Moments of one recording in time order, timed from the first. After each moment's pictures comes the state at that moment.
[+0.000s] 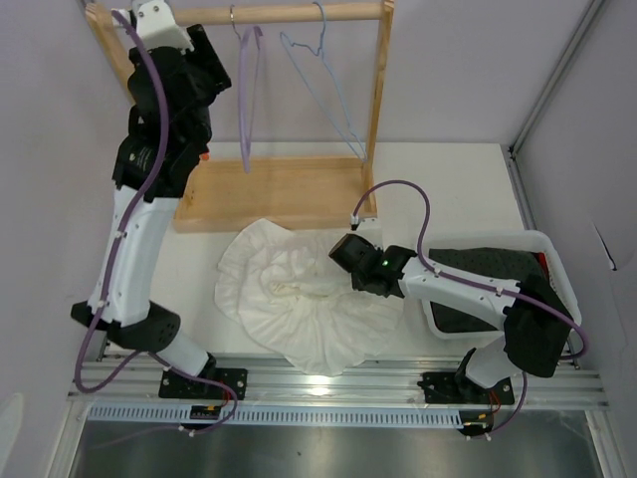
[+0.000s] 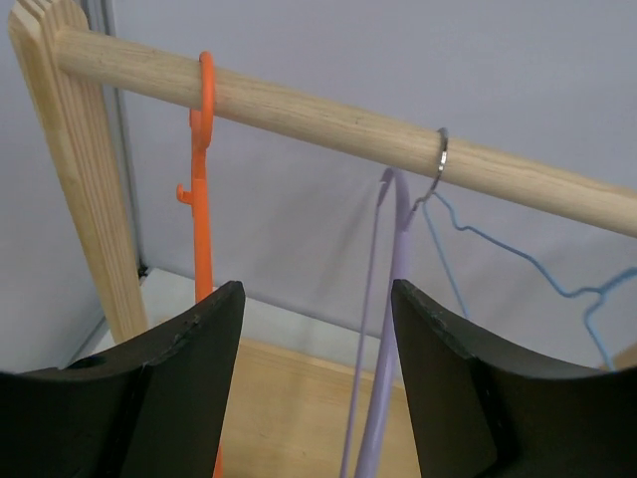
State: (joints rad) left arm -0.46 1.50 2.20 -0.56 -0.68 -0.17; right arm 0.98 1.50 1.09 -0.67 0.51 0.73
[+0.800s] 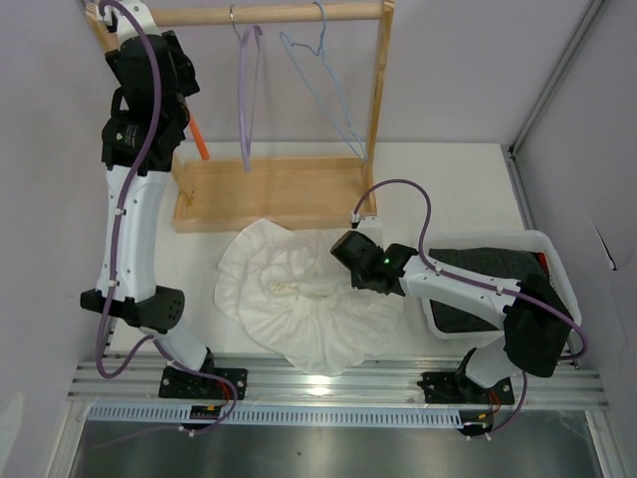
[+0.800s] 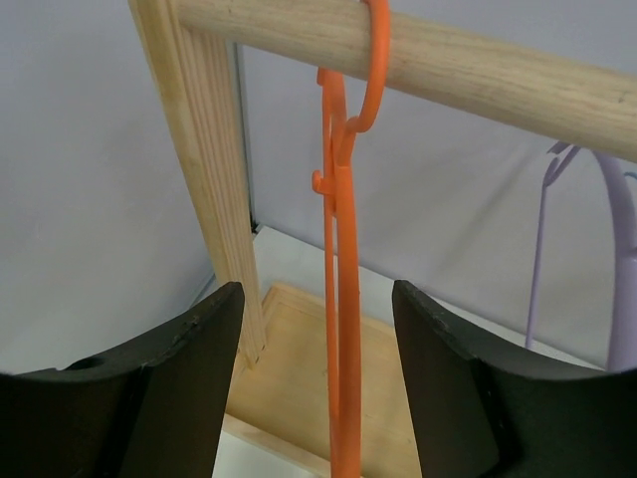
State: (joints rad) left arm -0.24 1.67 2.37 -0.78 -0.66 -0.15; right arm 0.96 1.50 1.09 -0.65 0.48 0.72
